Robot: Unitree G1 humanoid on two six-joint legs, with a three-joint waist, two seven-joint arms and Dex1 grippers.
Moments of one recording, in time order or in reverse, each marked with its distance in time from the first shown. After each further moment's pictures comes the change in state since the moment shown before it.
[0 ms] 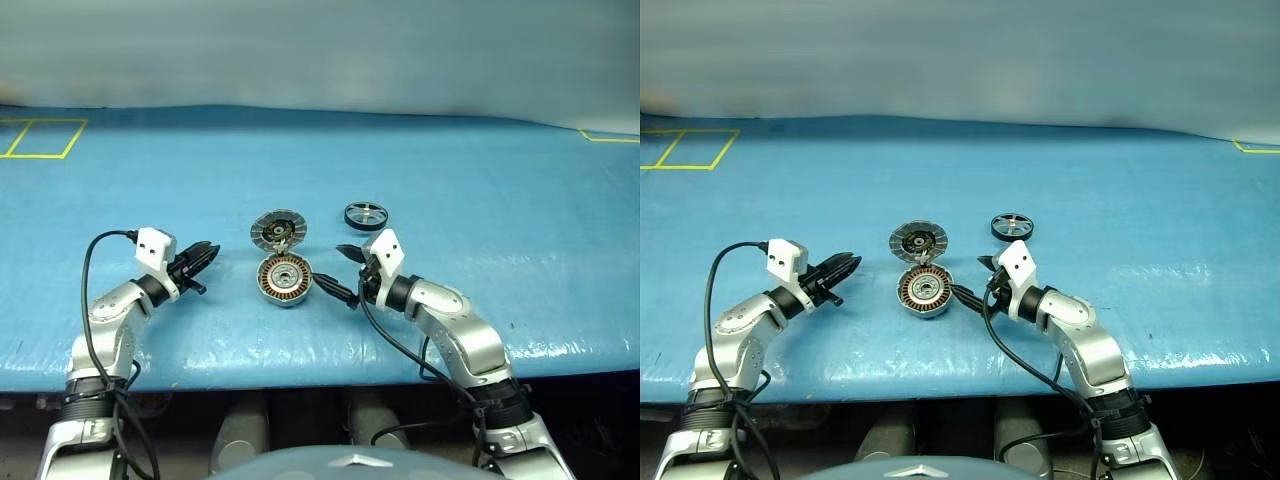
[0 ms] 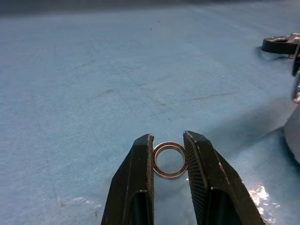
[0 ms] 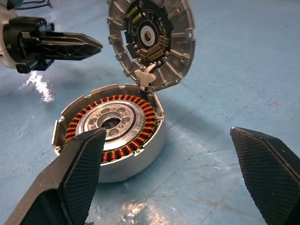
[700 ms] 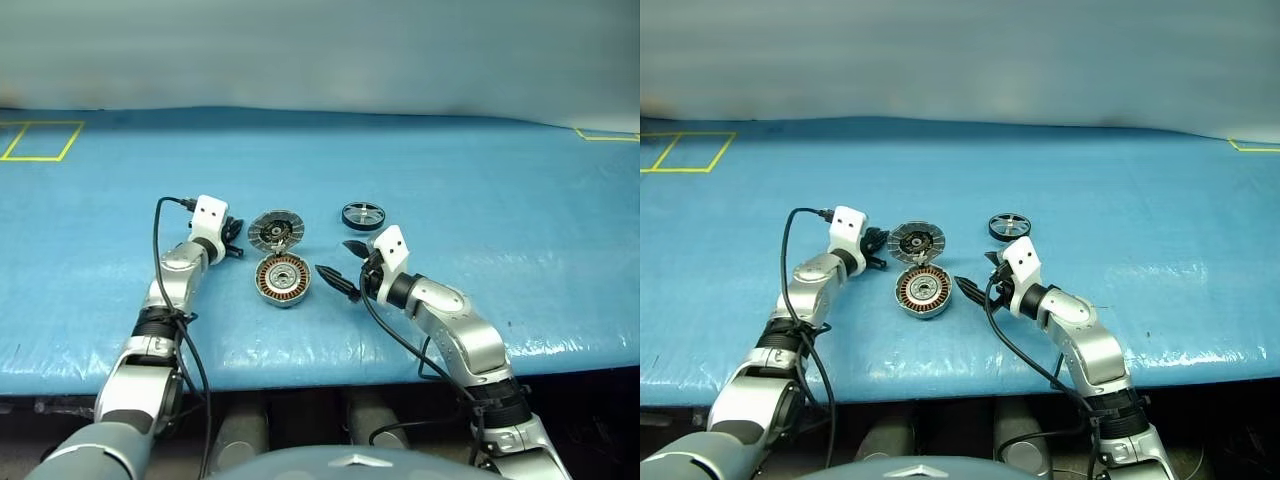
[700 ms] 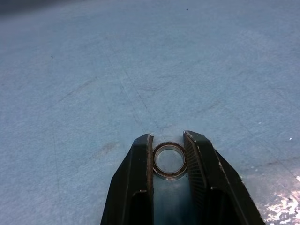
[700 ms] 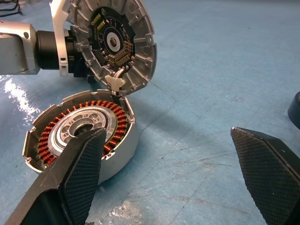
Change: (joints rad) left arm -0.431 -0.187 -0.133 0.556 0.341 -0.120 0.424; right arm -0.003 0.040 -0.043 -0.006 0.000 0.042 -0.107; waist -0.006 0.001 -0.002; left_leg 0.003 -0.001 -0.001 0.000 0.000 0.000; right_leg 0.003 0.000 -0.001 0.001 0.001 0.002
